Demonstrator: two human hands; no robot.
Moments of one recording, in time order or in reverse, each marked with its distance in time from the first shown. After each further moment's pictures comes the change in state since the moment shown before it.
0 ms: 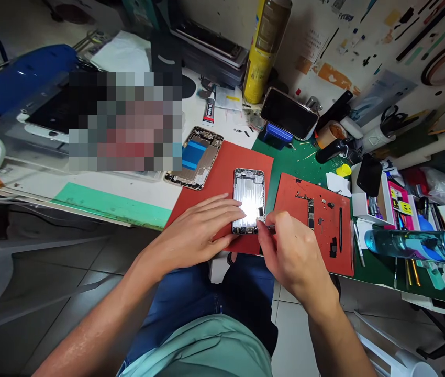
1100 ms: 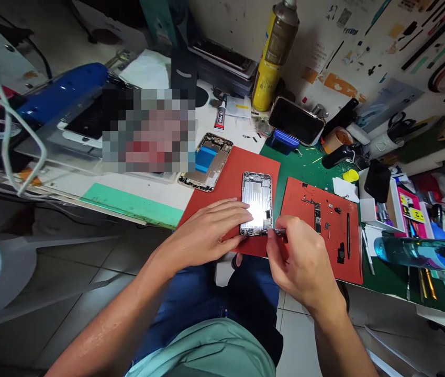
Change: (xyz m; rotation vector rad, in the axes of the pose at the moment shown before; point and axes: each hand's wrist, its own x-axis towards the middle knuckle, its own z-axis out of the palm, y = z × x) left_hand -0.001 0.002 0.000 -0.010 -0.022 -0.037; right_hand -0.008 -0.001 0.000 0.094 0.032 0.029
